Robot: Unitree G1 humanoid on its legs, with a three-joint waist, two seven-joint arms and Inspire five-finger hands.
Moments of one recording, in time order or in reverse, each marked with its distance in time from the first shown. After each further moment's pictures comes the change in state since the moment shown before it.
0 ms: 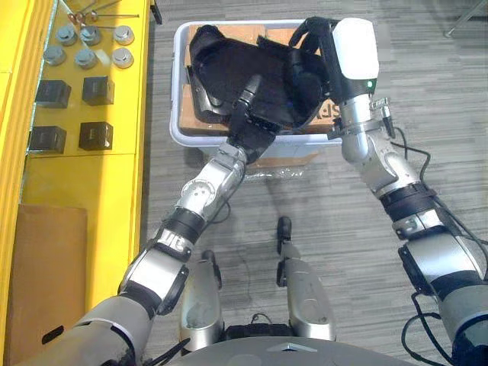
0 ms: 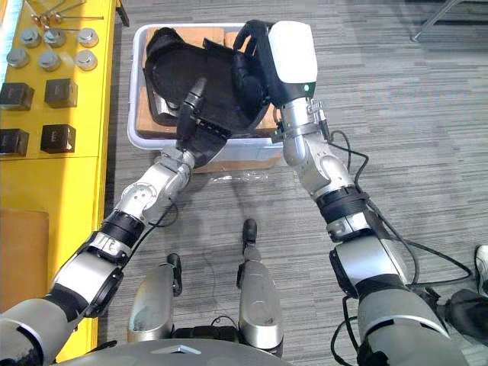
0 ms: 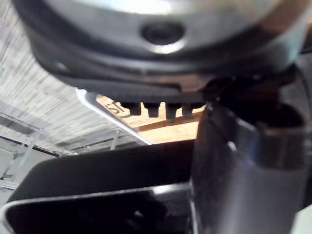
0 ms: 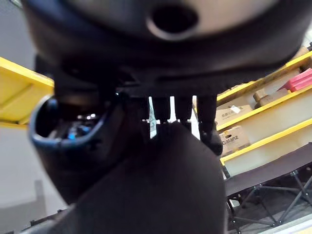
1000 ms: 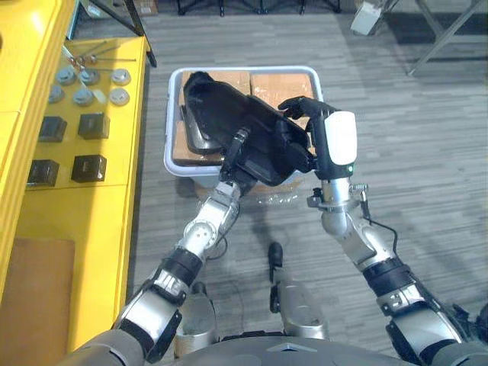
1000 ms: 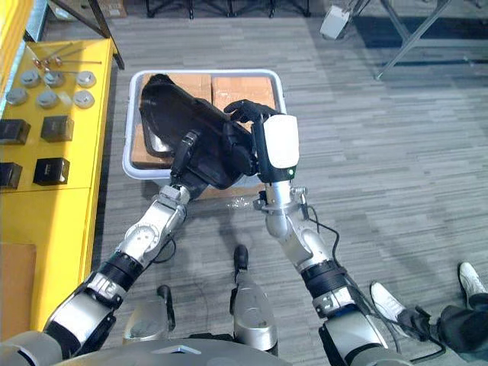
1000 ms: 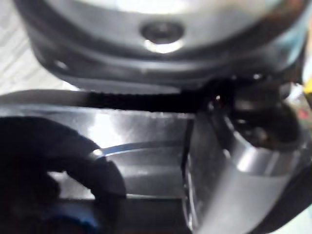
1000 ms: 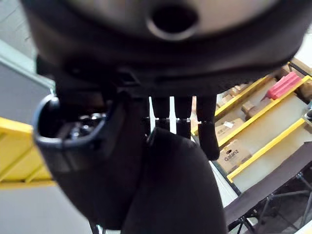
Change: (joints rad) left arm 0.347 -0.011 -0.096 -0.275 0.195 -0.296 -0.076; right arm 0.537 0.207 -0.050 -0.291 -0.049 -0.111 -0.201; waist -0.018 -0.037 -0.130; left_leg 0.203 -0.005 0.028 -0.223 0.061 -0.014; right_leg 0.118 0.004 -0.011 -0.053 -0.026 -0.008
